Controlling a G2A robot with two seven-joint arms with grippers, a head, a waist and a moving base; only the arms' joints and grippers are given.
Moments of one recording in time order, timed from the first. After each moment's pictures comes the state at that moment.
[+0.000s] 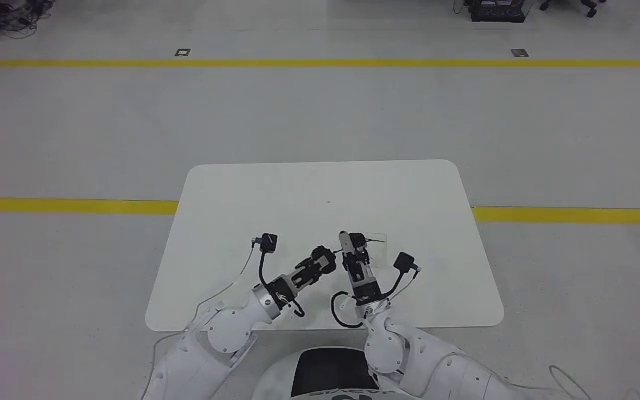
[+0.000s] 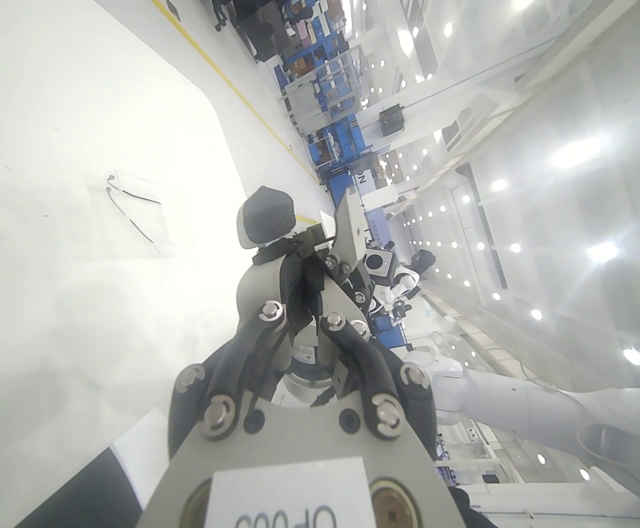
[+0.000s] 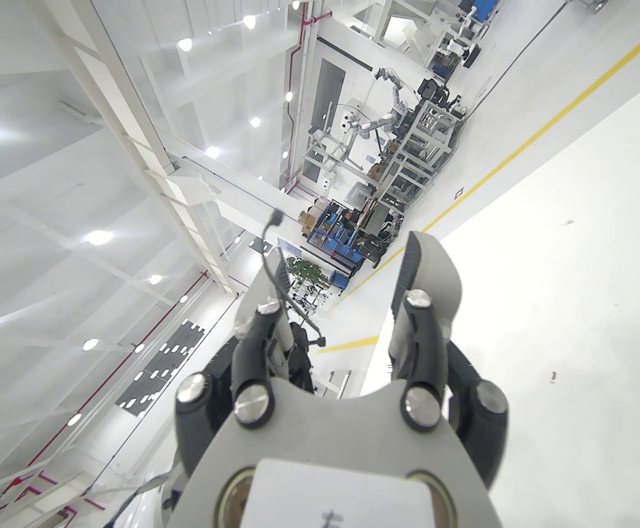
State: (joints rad) left arm 1.61 -1.10 -0.99 -1.67 0.03 -0.34 -0.23; right arm -1.30 -1.18 0.37 -1.36 -0.13 -0.34 -0.96
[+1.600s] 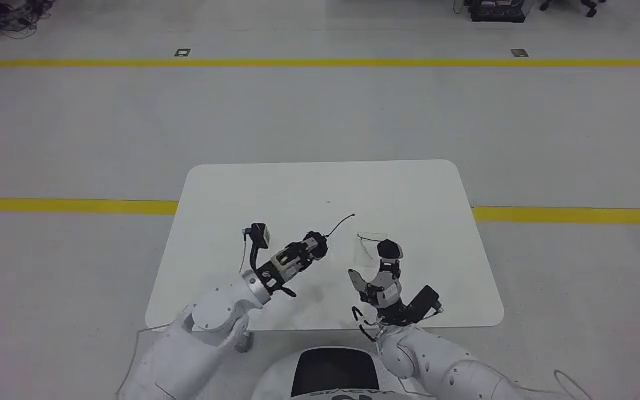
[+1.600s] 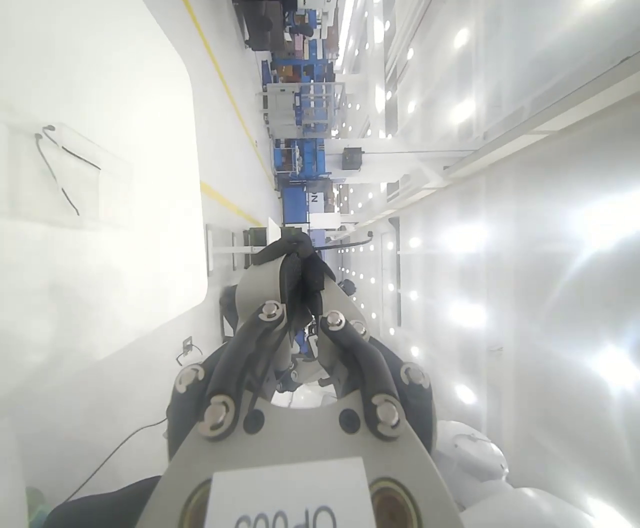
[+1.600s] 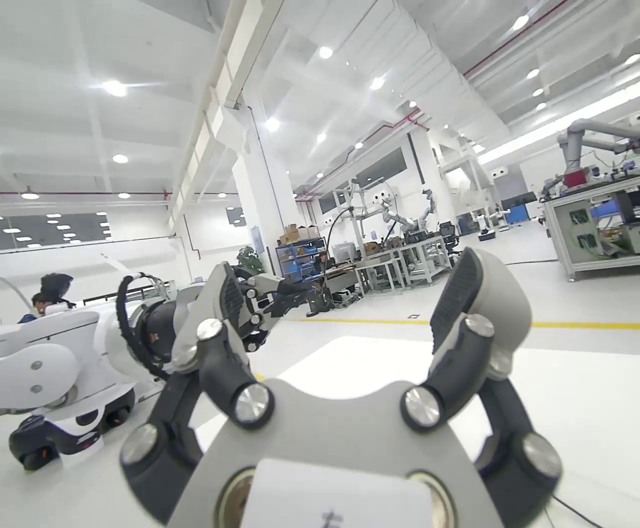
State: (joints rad) left arm 1.59 -1.09 -1.07 -1.70 -0.42 -0.18 -0.39; right arm -1.32 -1.16 0.40 -1.18 -0.80 -0.07 -1.39
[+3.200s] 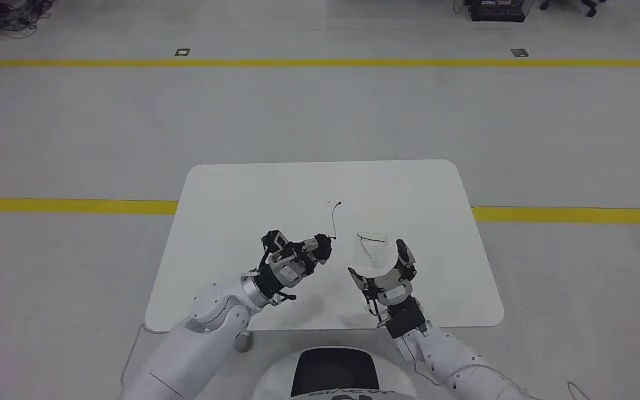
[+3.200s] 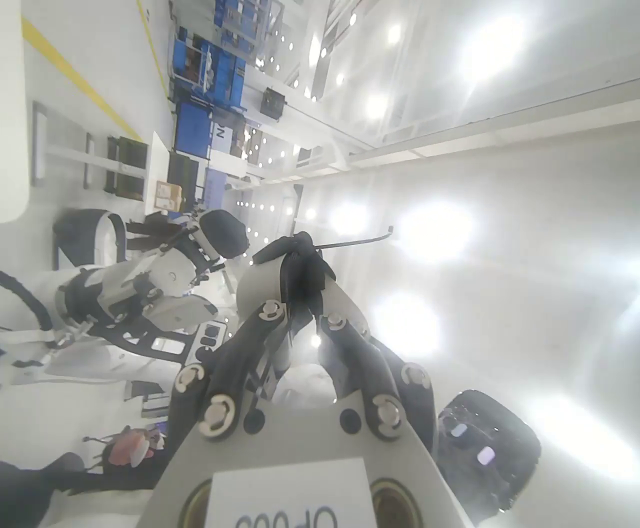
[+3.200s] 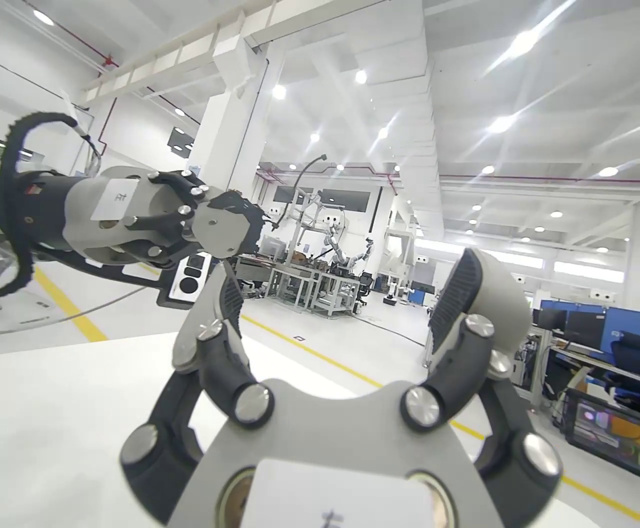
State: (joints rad) left arm 1.57 -1.11 -1.05 -1.64 -0.99 -0.13 -0.73; right arm -1.43 -1.20 0.71 -1.15 -1.28 0.34 -1.38
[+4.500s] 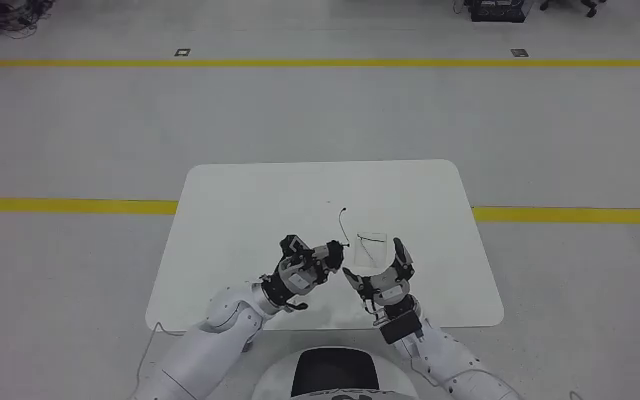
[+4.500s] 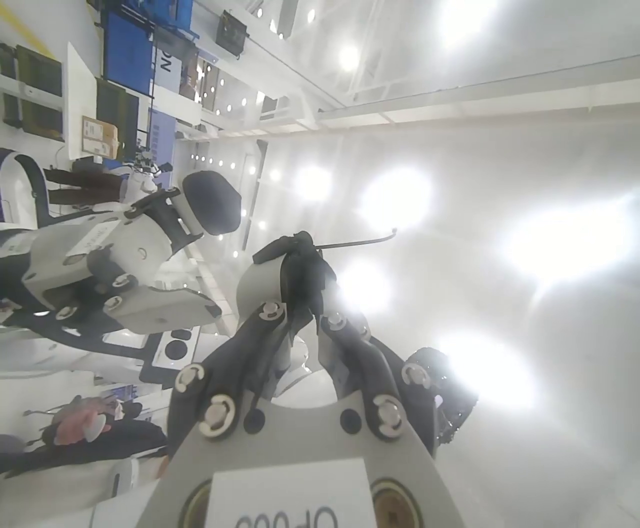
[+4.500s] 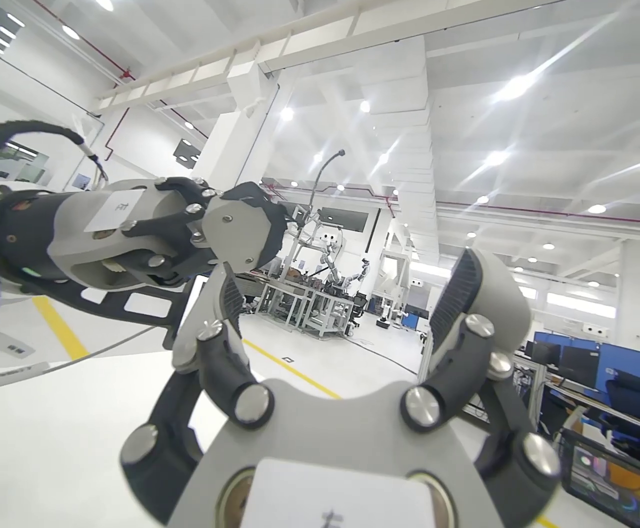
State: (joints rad) left arm 1.54 -1.14 -0.98 -1.61 -1.07 -0.21 -0.84; right arm -1.49 -1.23 0.81 -1.24 -1.43 0.32 -1.34
